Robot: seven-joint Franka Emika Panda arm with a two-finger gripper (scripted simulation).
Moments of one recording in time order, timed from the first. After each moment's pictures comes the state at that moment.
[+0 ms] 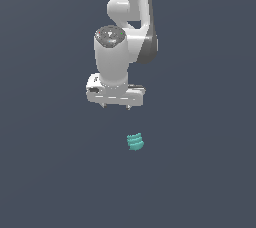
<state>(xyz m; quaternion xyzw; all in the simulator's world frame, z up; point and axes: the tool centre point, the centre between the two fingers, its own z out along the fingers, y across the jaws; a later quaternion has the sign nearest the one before) -0.001 -0.047 0.182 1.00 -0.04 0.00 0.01</state>
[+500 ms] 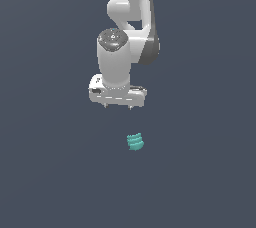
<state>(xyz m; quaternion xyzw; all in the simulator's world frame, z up) -0.006 -0.040 0.175 1.00 -0.05 -0.02 0.01</state>
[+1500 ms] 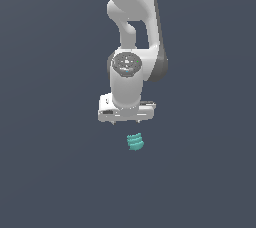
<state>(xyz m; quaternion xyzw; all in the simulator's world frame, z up) 0.044 -0.008 0.140 1.00 0.03 -0.01 0.01</state>
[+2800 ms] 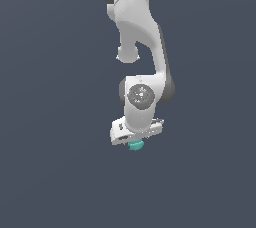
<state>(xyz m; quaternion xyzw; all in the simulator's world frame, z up) 0.090 0.033 0.072 0.99 0.13 0.00 0.00</state>
